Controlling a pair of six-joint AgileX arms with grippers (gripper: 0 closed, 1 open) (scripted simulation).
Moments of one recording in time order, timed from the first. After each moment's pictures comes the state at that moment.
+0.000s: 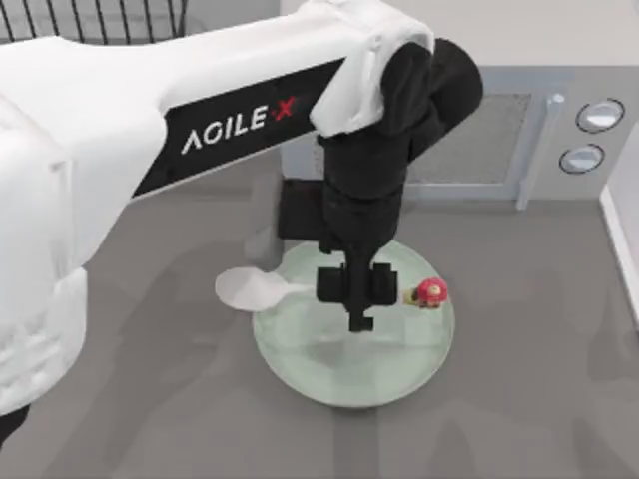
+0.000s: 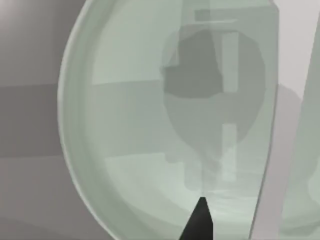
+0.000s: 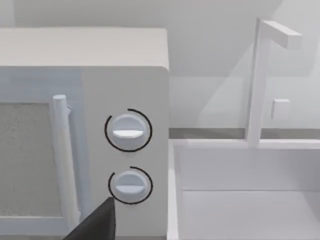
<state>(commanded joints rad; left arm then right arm) -0.81 2.17 1.85 -1.27 0.00 4.00 0.00 0.00 0.00 0.00 0.00 0.00</state>
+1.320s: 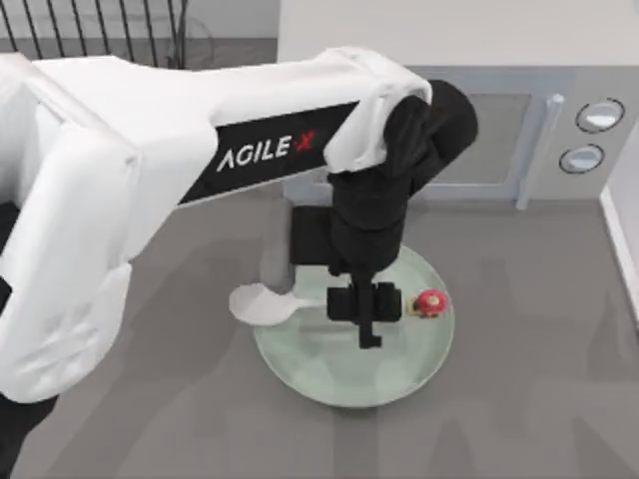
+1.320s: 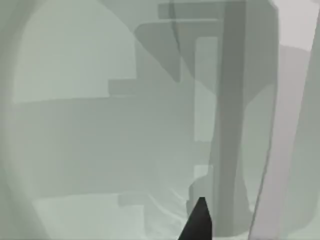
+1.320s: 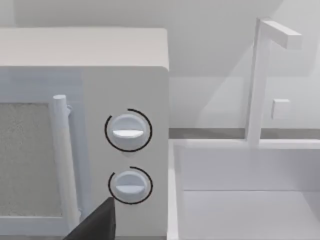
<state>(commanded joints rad) -0.79 2.25 1.79 -1.10 -0.02 3.97 0.00 0.00 0.00 0.00 0.00 0.00</state>
